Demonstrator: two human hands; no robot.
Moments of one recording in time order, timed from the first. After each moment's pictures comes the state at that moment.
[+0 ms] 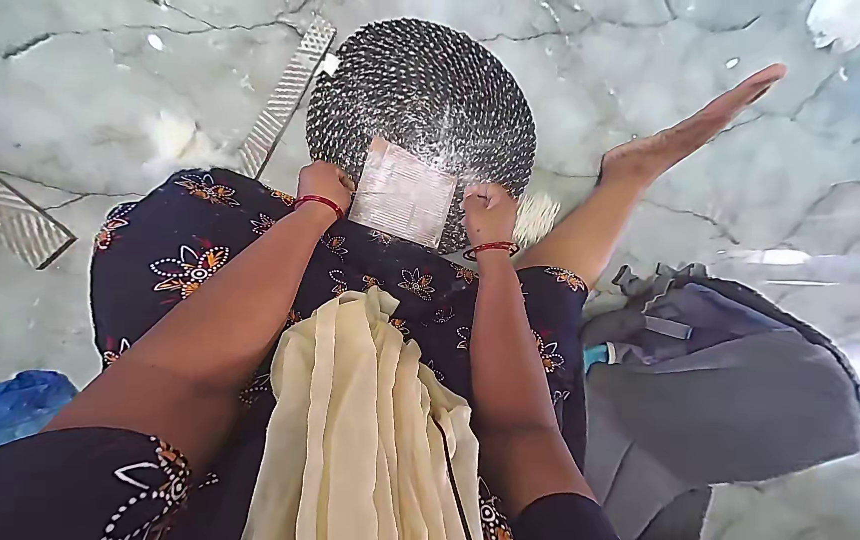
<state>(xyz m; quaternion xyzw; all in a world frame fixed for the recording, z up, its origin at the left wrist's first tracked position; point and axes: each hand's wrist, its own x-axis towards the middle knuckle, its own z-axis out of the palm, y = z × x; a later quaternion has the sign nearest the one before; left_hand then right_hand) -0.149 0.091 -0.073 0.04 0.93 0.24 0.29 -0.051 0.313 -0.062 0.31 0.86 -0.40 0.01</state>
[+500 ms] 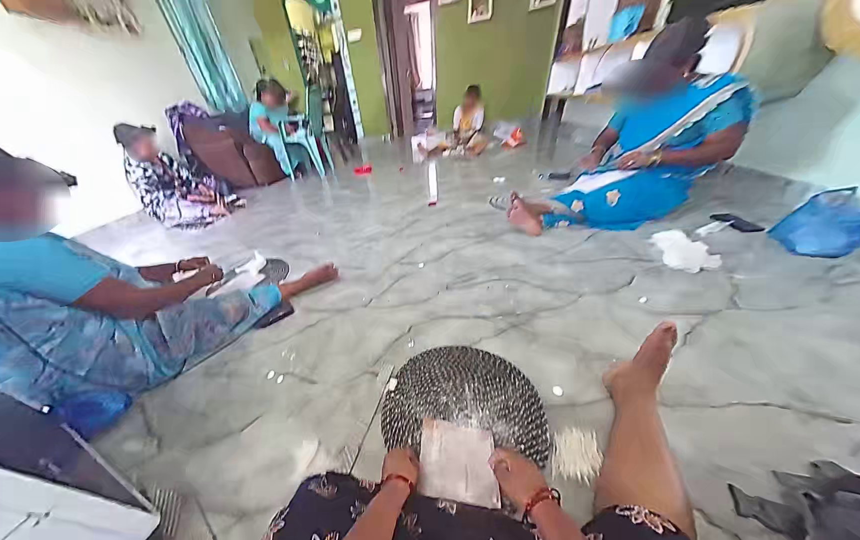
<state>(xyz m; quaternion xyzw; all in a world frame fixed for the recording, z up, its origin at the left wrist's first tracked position) -0.151 0.101 -0.060 0.06 0.92 0.15 0.34 -0.044 0.311 -0.043 0.20 0.90 -0.35 0.18</state>
